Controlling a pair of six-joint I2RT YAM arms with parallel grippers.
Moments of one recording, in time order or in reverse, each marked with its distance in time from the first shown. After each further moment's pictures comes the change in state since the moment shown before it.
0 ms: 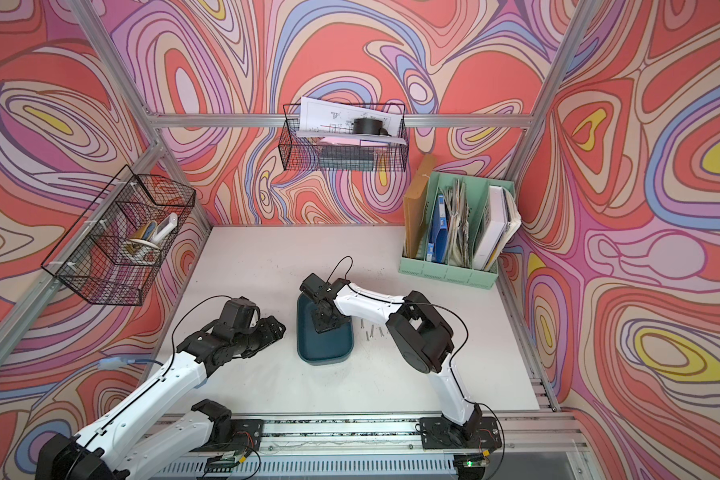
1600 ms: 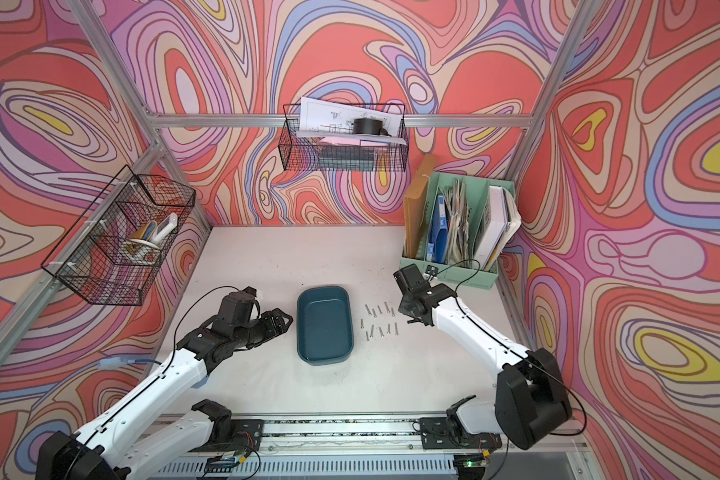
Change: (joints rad) left arm 0.000 0.021 0.032 0.107 0.097 0.088; right arm -0.443 -0.747 -0.627 -0.008 0.383 0.319
